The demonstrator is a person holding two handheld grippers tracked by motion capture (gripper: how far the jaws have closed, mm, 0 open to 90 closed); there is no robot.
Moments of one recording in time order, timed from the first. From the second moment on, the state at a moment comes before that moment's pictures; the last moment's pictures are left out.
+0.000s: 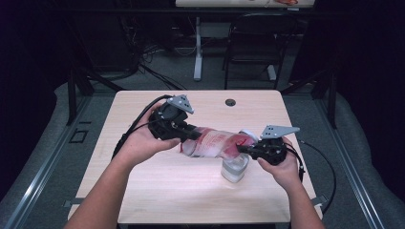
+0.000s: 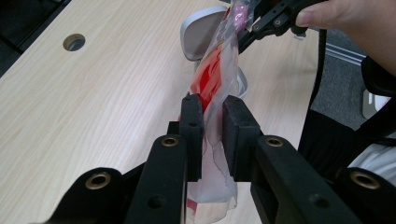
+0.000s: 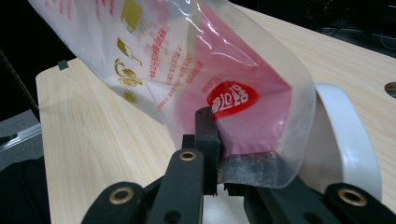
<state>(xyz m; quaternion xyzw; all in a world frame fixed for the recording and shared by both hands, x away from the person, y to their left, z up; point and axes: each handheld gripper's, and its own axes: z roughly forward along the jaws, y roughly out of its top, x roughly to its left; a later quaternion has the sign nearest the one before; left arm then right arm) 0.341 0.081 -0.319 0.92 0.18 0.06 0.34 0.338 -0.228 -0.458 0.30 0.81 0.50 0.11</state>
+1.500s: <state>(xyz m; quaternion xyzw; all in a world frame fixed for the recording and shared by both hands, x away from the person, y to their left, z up) 0.341 0.078 -0.317 0.92 0.17 0.06 0.34 0.339 -0.229 -0.459 0.30 0.81 0.50 0.10</state>
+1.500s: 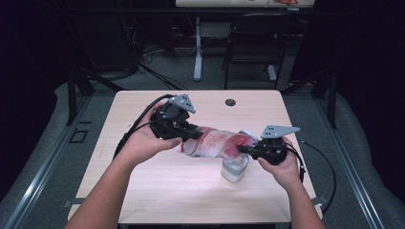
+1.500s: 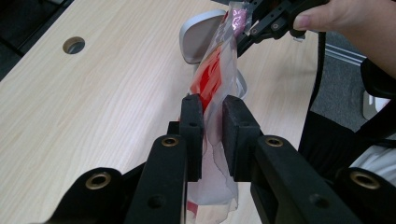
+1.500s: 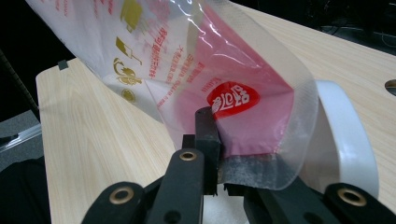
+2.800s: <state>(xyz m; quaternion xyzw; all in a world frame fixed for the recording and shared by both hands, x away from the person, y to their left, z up) 0.343 0.094 -0.326 0.91 0.19 0.06 0.35 0.336 -0.225 -0.454 0.29 0.81 0.50 0.11</state>
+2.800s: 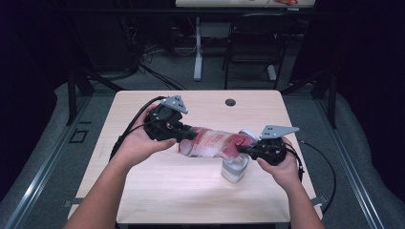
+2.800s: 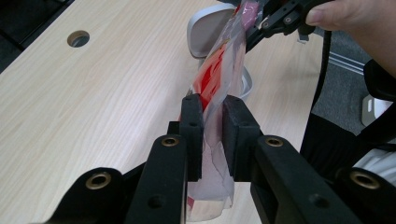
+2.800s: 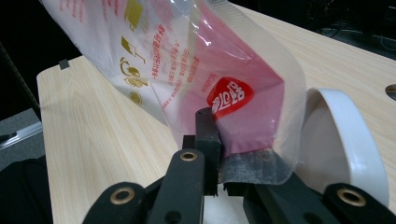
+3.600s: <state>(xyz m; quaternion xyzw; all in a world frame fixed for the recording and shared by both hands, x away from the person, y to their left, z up) 0.344 0.106 -0.335 0.91 0.20 0.05 0.36 0.332 -0.223 -0.449 0.29 0.81 0.50 0.11</state>
